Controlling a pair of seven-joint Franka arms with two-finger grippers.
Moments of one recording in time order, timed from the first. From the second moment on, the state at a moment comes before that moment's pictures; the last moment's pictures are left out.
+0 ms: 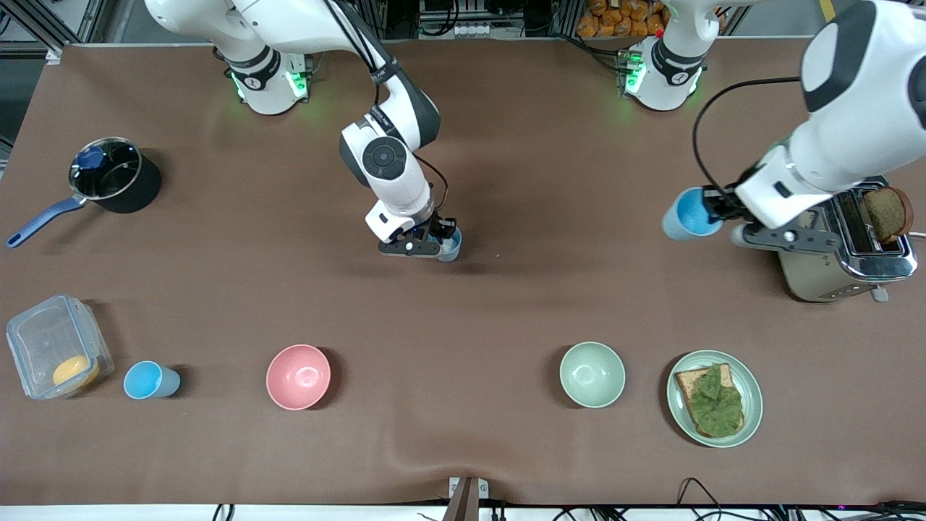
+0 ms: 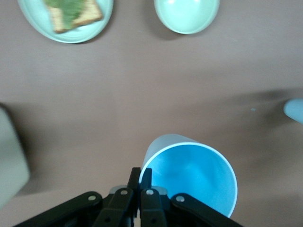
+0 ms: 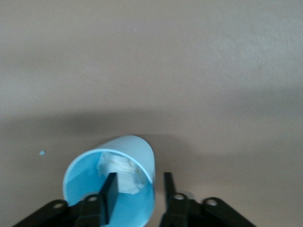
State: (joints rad) left arm 0.00 0.09 -0.25 -1.68 -0.08 1.67 -0.08; right arm 0.80 0.49 -0.07 -1.89 0.21 2.46 0.68
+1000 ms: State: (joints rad) left arm -0.46 0.37 -0.25 -1.61 -0.08 2.04 -0.59; right arm 0.31 0.39 -0.11 -1.44 0.21 1.69 0.26
